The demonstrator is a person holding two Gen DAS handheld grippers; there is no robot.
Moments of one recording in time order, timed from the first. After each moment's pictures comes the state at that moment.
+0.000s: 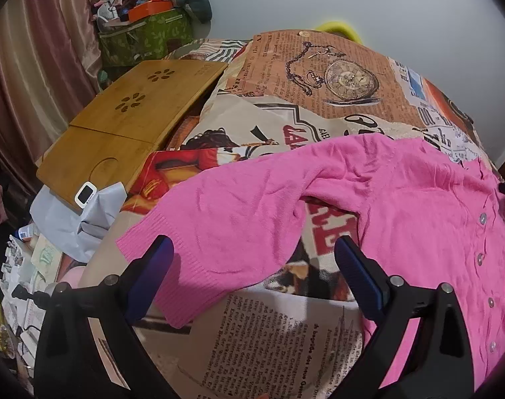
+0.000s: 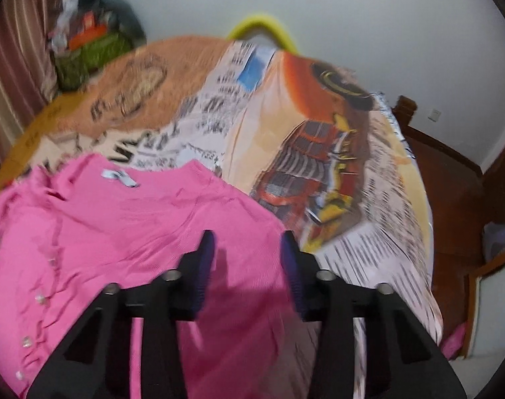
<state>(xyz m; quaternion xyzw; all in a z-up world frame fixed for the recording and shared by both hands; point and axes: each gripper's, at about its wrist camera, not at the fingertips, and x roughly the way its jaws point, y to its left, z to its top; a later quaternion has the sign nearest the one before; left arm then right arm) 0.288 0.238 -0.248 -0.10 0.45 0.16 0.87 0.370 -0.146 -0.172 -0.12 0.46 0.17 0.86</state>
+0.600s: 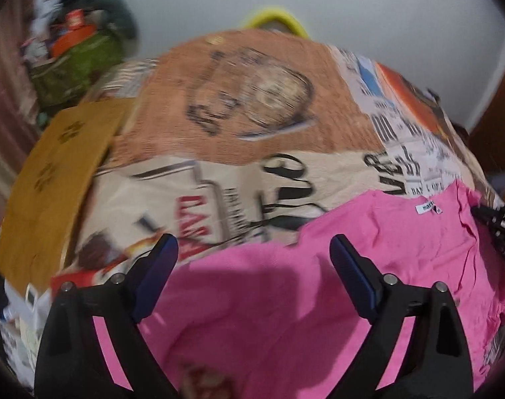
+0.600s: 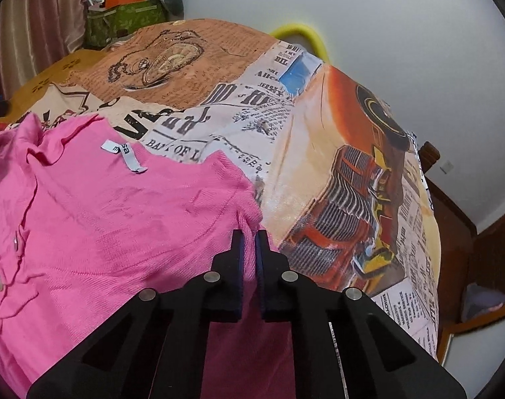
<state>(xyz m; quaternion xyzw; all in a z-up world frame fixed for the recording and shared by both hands) 0.466 0.167 -0.245 -0.04 0.49 0.03 0.87 0.374 -0.120 -0.183 -0.21 0.42 0.21 0.86</state>
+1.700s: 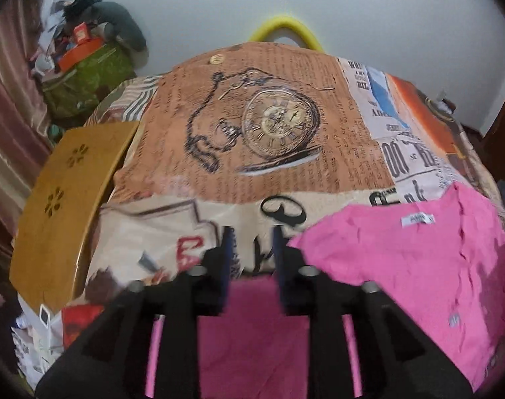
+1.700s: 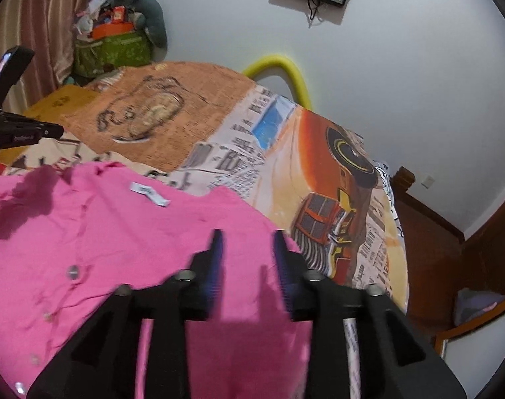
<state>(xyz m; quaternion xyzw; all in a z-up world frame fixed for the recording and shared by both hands) 0.491 0.166 -0.214 -0.03 0.46 0.09 0.88 0.365 -0.116 -0.123 -0.19 0.36 0.20 0.89</state>
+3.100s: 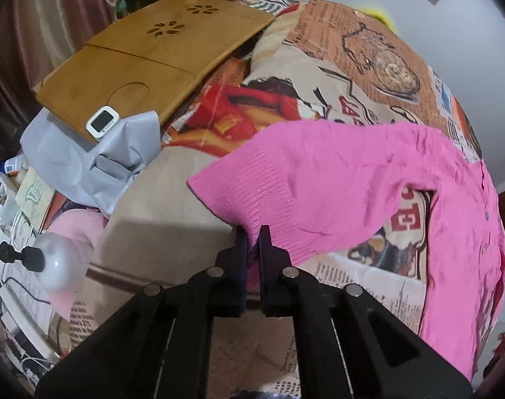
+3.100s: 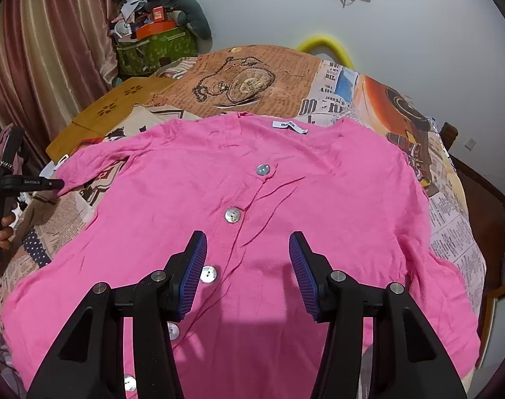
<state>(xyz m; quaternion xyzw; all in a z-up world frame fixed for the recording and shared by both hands) 0.257 0.316 -0.279 -0.22 0.51 0.17 0.81 0.229 -0.077 -0.142 -0.11 0.43 0.27 0.86</state>
